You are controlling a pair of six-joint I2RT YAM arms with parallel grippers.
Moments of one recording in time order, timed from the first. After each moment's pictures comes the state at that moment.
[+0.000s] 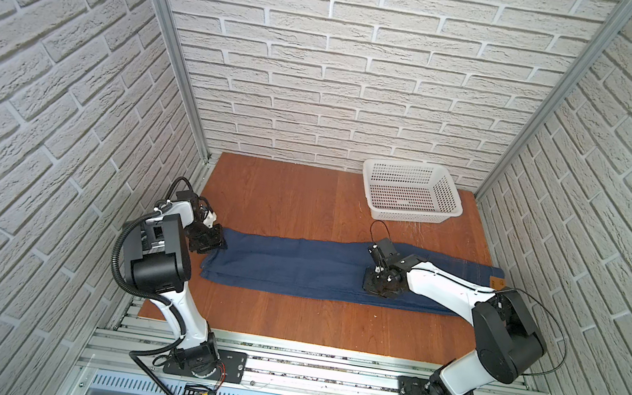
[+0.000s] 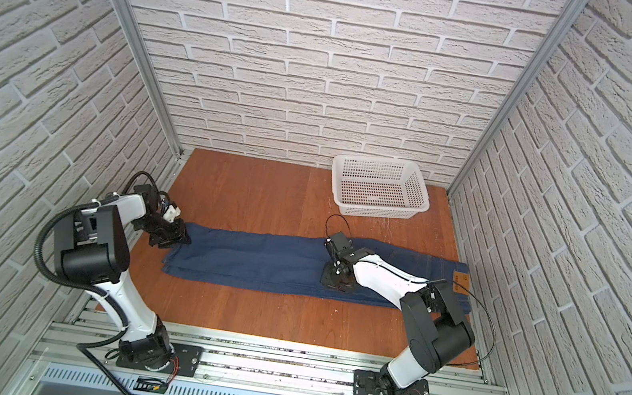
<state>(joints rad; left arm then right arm) 0.35 1.83 1.14 -0.80 0.32 0.06 0.54 1.60 0.91 -0.62 0.00 0.77</state>
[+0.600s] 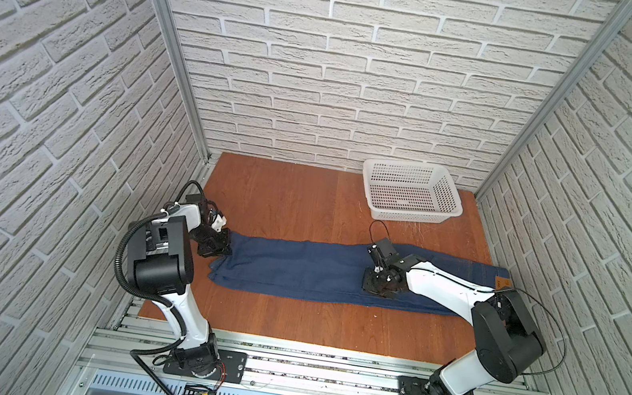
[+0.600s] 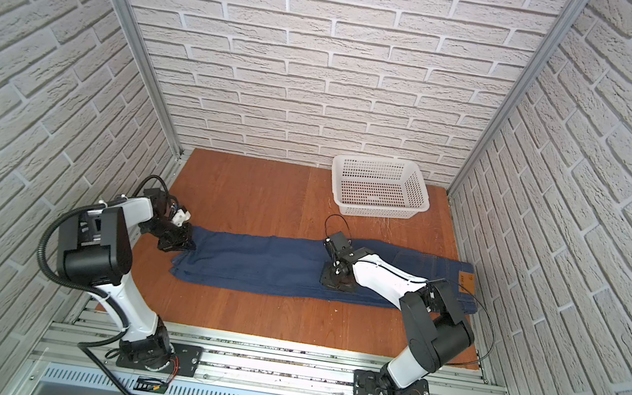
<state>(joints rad) 0.29 1.81 1.09 -0.80 0.39 0.03 0.54 1.61 0.91 -0.62 -0.01 0.77</state>
